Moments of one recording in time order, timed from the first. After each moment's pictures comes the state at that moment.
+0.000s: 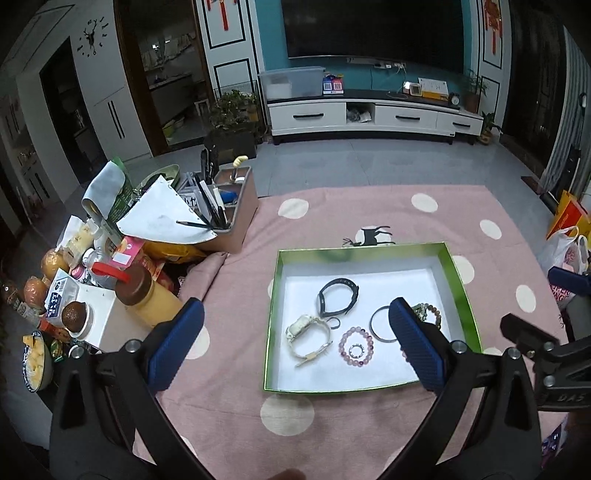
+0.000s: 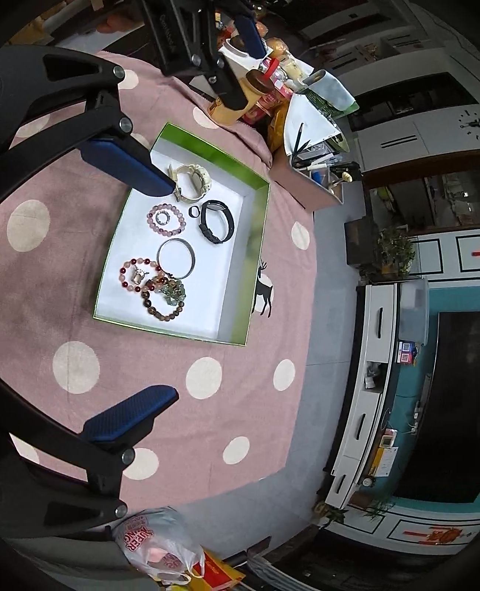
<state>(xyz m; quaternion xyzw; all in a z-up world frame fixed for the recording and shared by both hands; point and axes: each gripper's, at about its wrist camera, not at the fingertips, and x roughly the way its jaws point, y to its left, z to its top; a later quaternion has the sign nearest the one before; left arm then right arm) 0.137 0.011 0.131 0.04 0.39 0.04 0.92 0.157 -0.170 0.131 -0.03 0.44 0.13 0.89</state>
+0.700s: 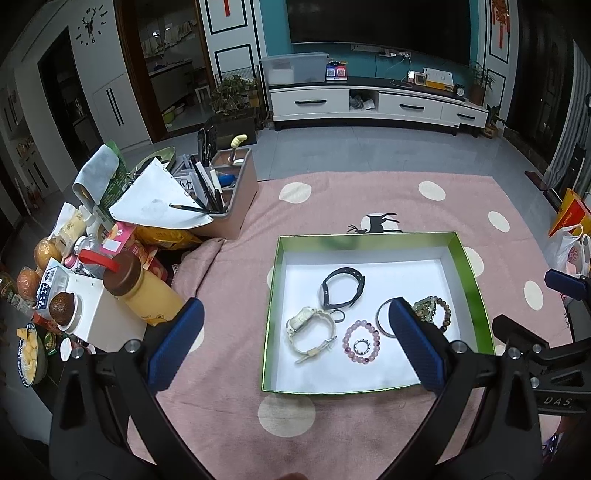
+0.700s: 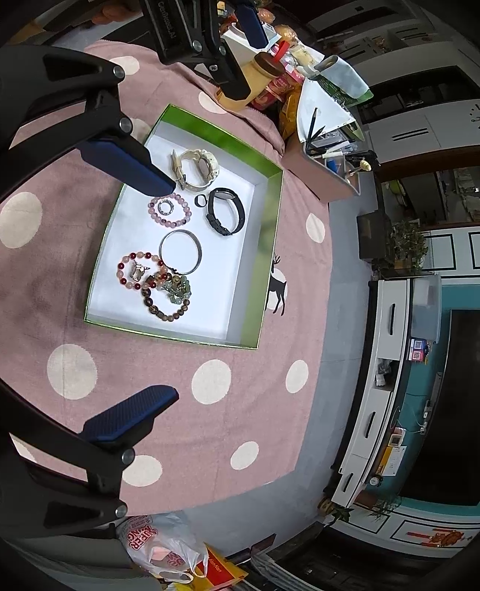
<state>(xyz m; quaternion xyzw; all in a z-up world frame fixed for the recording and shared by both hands) 0.156 0.015 0.107 0.03 0.41 0.05 0.91 0.174 -0.161 0.104 -0.04 0.46 0.11 0.88</state>
